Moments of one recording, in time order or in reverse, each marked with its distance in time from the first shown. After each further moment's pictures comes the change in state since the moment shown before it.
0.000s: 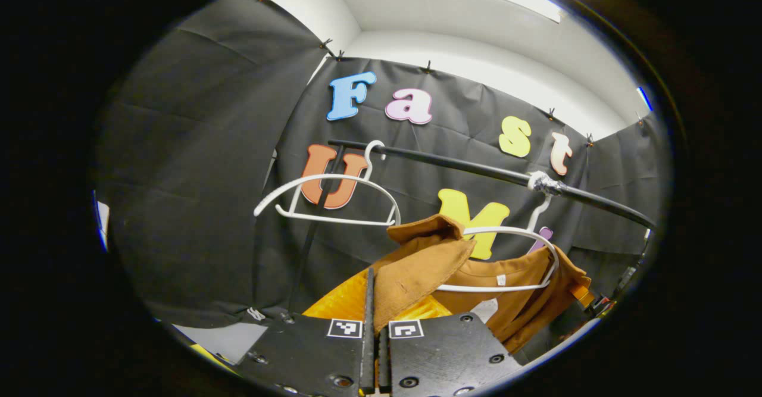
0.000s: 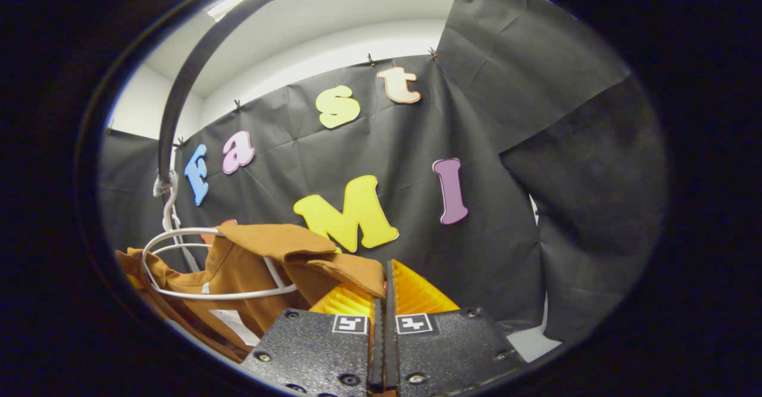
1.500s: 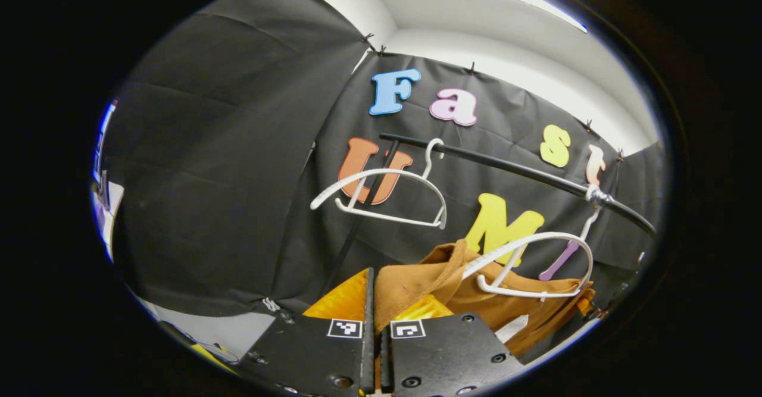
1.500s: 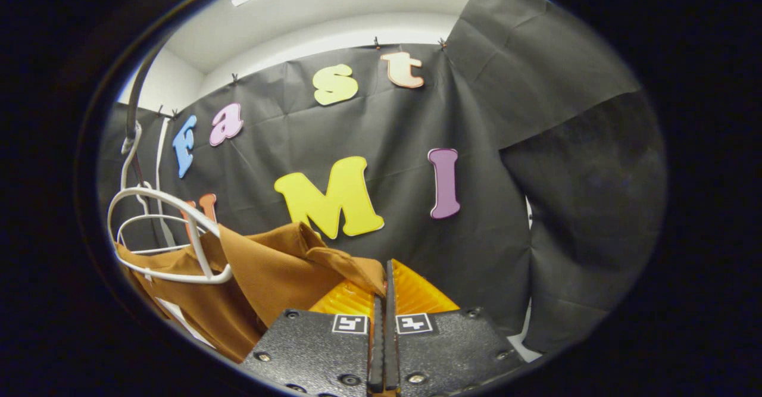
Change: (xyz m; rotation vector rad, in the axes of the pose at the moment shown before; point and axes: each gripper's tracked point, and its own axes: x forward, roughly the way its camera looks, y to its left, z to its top) left arm 0.013 0.072 -0.012 -0.090 0.040 0.133; right arm 0.055 -0.027 -0.032 -0.128 0.060 -0.039
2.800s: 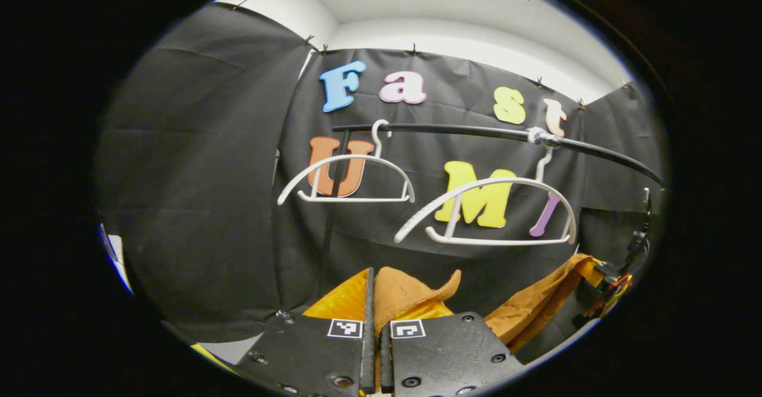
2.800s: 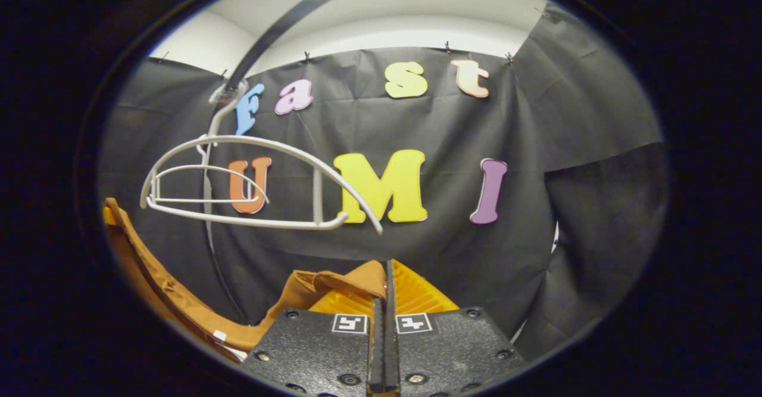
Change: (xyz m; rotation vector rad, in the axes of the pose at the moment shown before) left arm -0.043 -0.041 -0.031 0.255 0.048 -0.146; right arm -0.082 0.071 -0.023 -0.232 0.032 0.219
